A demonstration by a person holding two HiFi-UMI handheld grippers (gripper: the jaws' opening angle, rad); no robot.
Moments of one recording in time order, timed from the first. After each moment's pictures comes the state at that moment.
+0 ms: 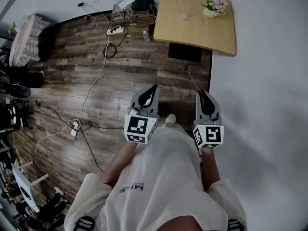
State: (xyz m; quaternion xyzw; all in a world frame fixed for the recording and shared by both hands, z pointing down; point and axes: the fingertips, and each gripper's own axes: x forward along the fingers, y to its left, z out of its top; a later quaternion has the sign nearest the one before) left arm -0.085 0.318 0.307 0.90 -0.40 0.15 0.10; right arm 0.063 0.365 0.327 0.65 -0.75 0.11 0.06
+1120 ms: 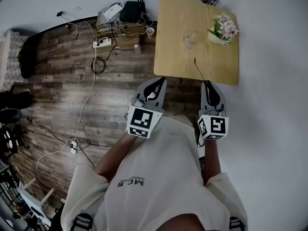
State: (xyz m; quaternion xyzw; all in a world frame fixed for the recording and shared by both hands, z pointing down) left arm -0.046 -0.009 0.332 0.93 -0.31 0.14 0.13; right arm 0.097 0.036 0.348 0.68 -0.71 0.11 0.12
